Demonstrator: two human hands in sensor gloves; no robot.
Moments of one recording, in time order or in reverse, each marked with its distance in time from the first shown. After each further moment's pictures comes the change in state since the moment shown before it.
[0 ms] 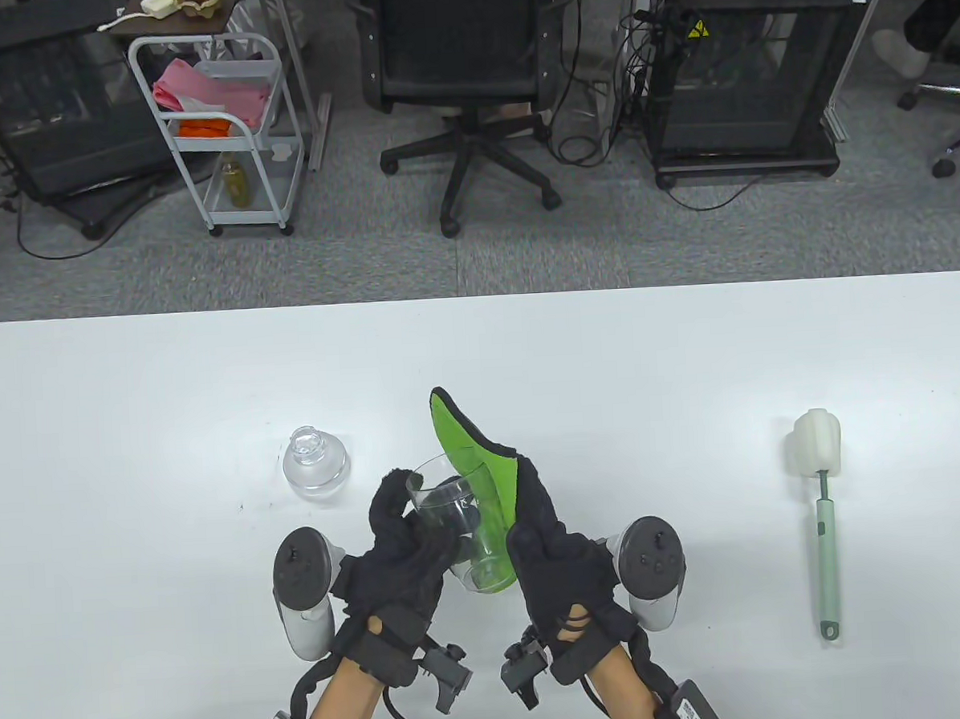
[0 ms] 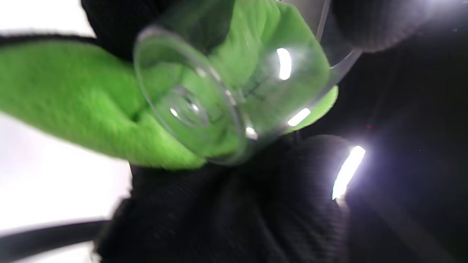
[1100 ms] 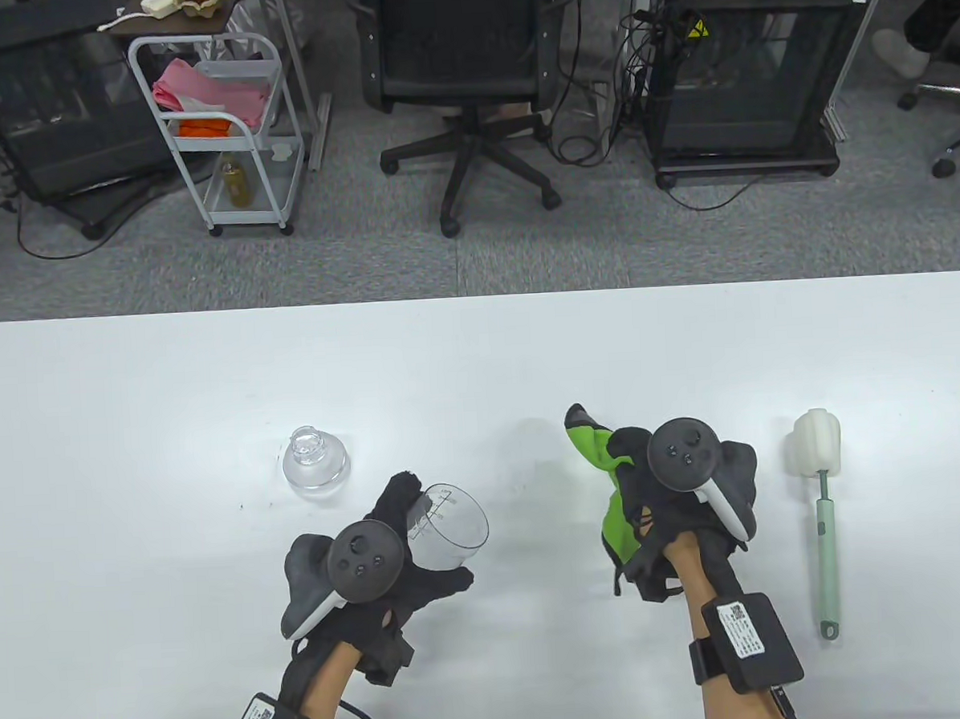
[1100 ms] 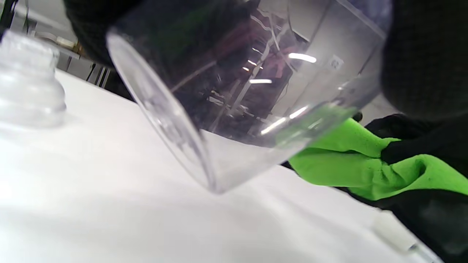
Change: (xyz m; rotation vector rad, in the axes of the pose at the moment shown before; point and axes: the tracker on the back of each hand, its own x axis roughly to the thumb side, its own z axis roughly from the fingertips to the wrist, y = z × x) left_hand -0.003 0.023 -0.009 0.013 0.166 -1.073; right_hand -0.014 -0.111 -0.035 -0.135 0.438 0.955
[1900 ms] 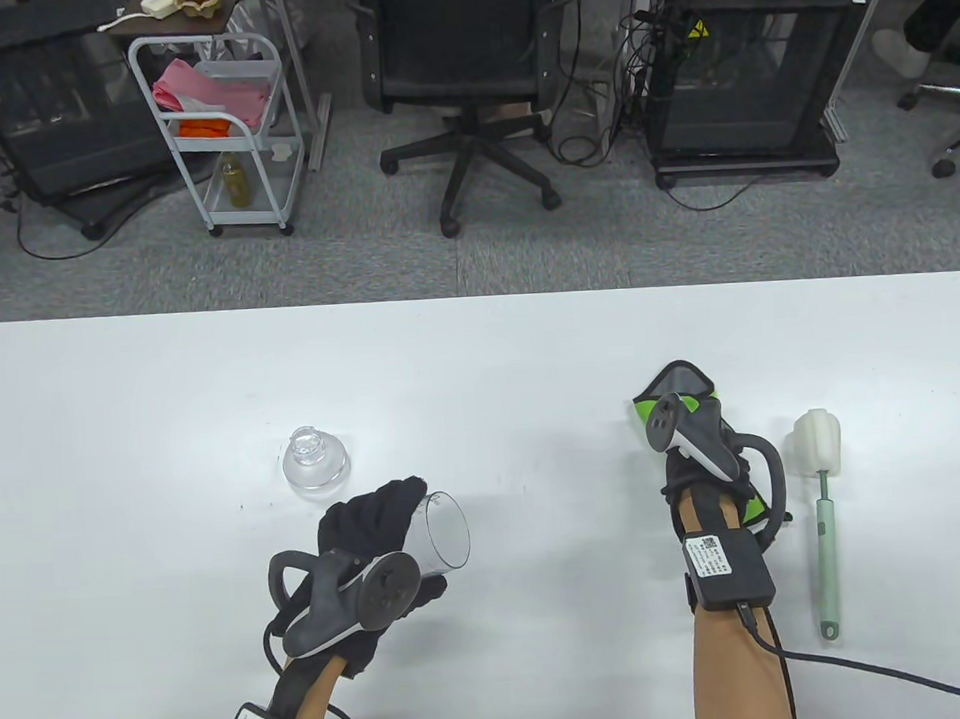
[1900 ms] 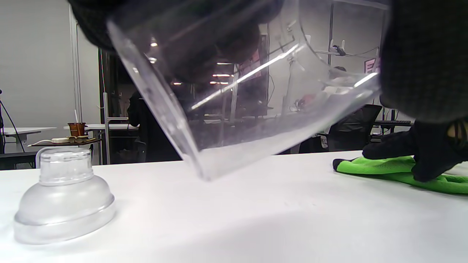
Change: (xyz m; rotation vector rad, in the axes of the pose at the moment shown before) left_hand 0.019 0.006 0.011 0.065 -0.110 -0.550; right_hand -0.098 0.029 -0.081 0.298 0.418 0.713
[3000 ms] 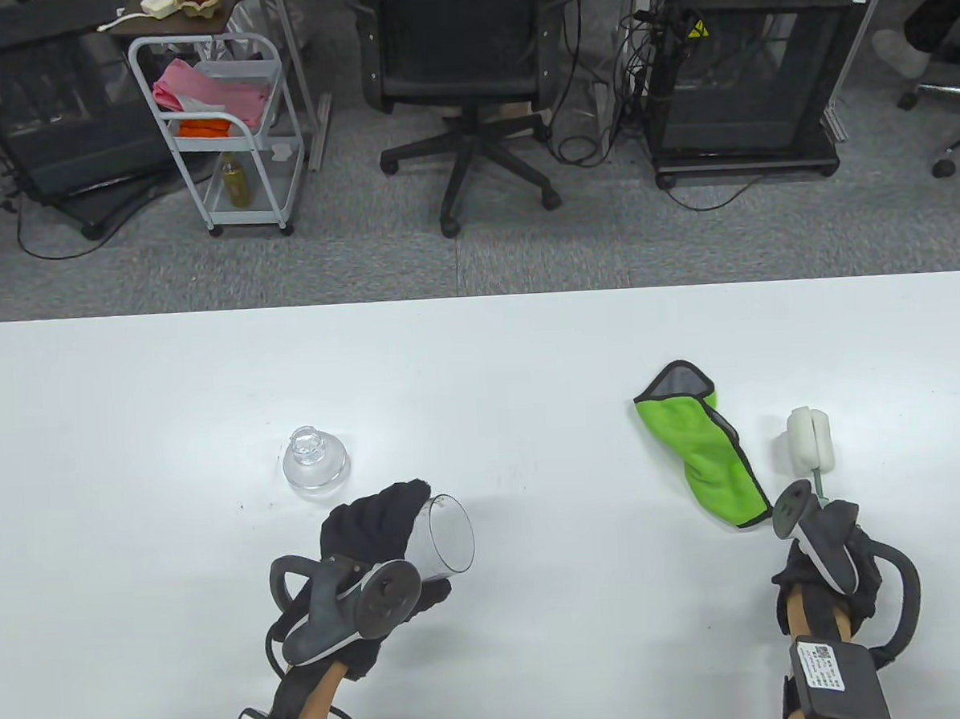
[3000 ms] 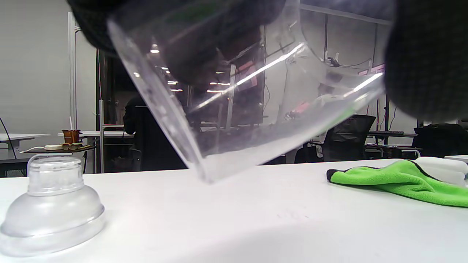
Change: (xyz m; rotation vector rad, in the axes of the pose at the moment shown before) left_hand 0.002 0.002 0.005 0.049 -0.011 0.012; right_hand -0.135 0.046 0.075 -0.137 0.387 0.030
